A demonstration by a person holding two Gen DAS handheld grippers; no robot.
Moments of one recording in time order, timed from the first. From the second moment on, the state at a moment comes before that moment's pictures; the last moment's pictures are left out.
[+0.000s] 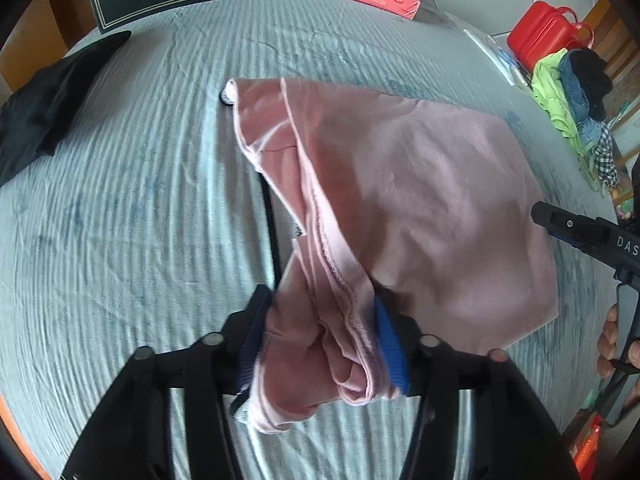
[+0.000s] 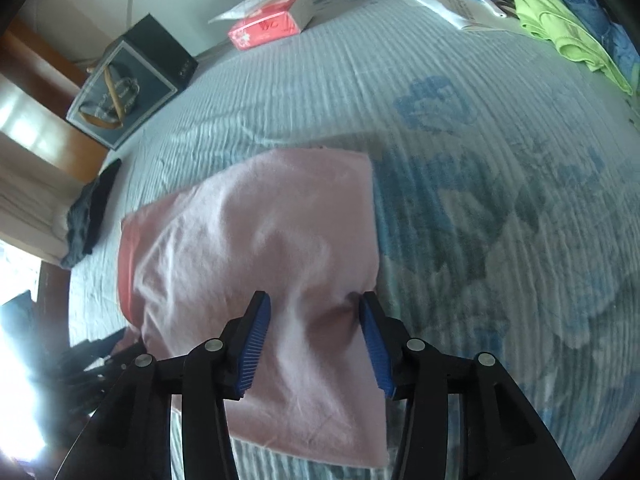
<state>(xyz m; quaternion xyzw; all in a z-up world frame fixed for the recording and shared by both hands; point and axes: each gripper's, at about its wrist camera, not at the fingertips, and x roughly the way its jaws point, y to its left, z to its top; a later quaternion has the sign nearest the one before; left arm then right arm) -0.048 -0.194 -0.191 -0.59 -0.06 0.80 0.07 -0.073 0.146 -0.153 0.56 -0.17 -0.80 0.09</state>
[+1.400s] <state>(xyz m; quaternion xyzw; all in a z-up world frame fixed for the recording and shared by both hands) -0.031 -0.191 -0.113 -0.53 -0.09 0.84 0.08 -0.072 0.132 -0.087 0.50 -0.09 -0.85 0.13</state>
